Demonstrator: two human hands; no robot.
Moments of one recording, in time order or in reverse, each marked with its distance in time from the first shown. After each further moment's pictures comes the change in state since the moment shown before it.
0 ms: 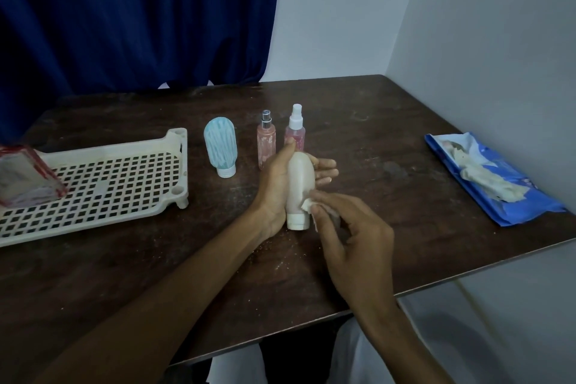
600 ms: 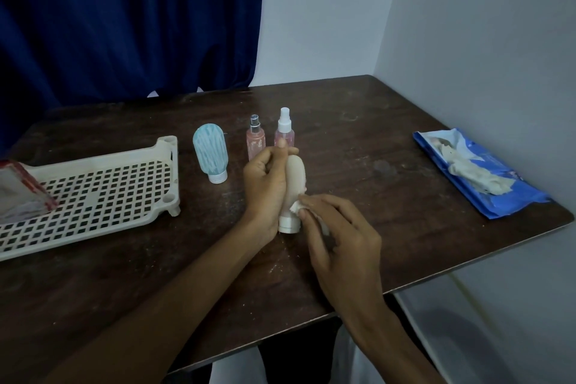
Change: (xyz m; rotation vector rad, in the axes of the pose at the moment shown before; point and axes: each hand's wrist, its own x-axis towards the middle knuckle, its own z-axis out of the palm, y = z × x) left_hand -0.003 -0.006 0.002 0.349 0.293 0.280; right_hand -0.007 0.005 0.006 -0.089 0.073 -0.114
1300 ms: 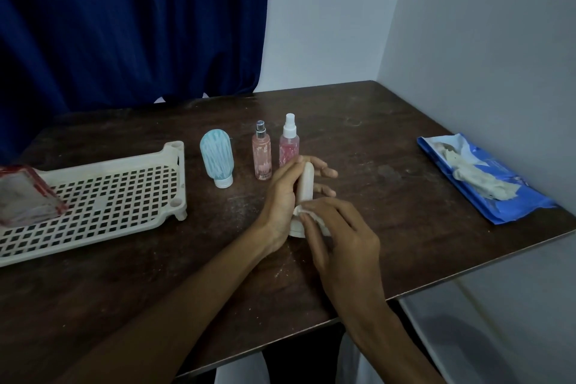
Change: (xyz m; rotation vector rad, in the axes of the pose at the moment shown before) left_hand 0.002 -0.007 0.002 -0.245 -0.420 -0.132; right_hand 0.003 0.000 0.006 -0.085 -0.022 -0.037
